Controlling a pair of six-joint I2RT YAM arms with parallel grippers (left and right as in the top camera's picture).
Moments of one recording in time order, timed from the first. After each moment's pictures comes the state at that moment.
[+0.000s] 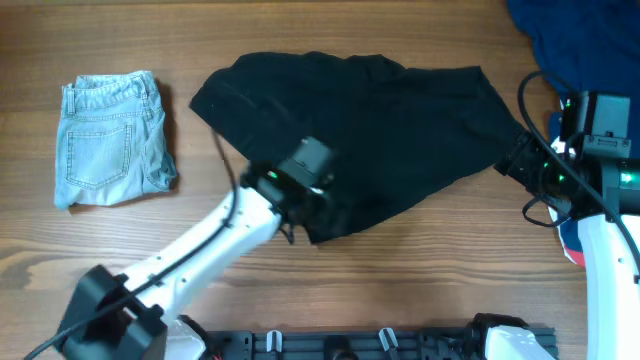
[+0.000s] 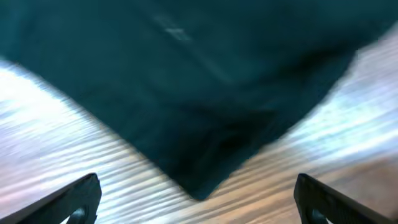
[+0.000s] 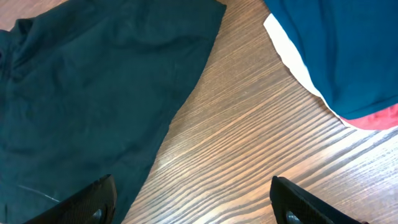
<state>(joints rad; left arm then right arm) -0.68 1.53 1.06 -0.83 0.05 -0.39 -0.12 1.20 1.29 -1.23 0.07 0.49</state>
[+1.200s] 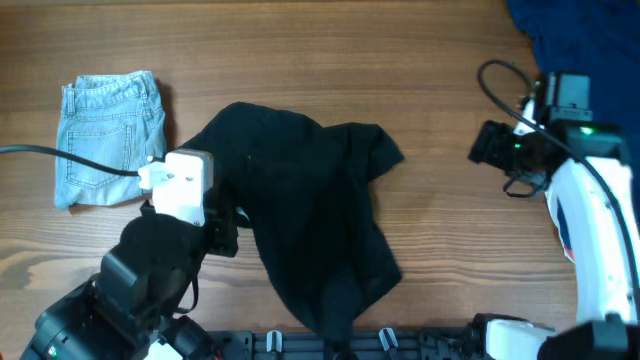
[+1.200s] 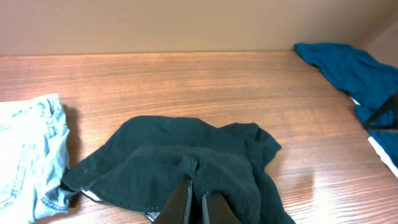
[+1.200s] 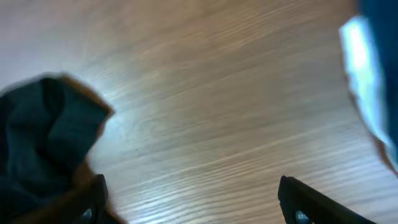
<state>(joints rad) -0.70 0.74 1.15 -0.92 -0.37 -0.36 -0.09 1.43 1.20 -1.02 -0.07 0.26</state>
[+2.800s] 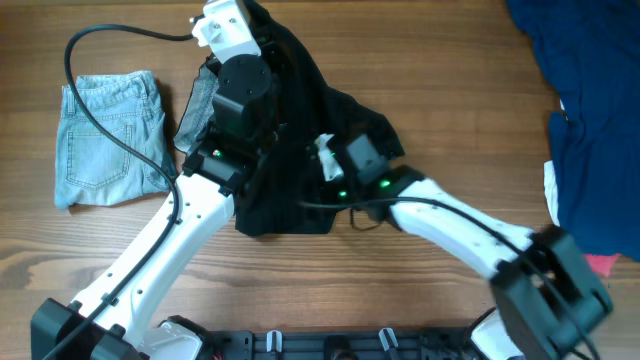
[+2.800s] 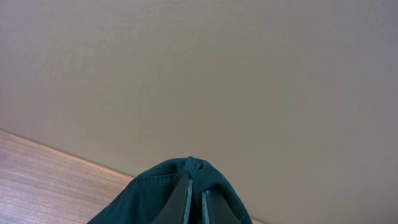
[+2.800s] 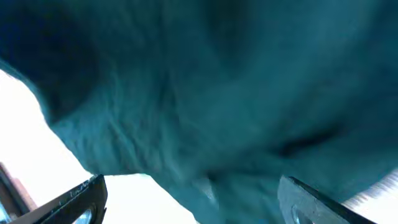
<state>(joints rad) -0.49 1.44 1.16 0.27 -0.59 -0.39 0.70 1.69 0.95 -0.25 -0.32 0.37</state>
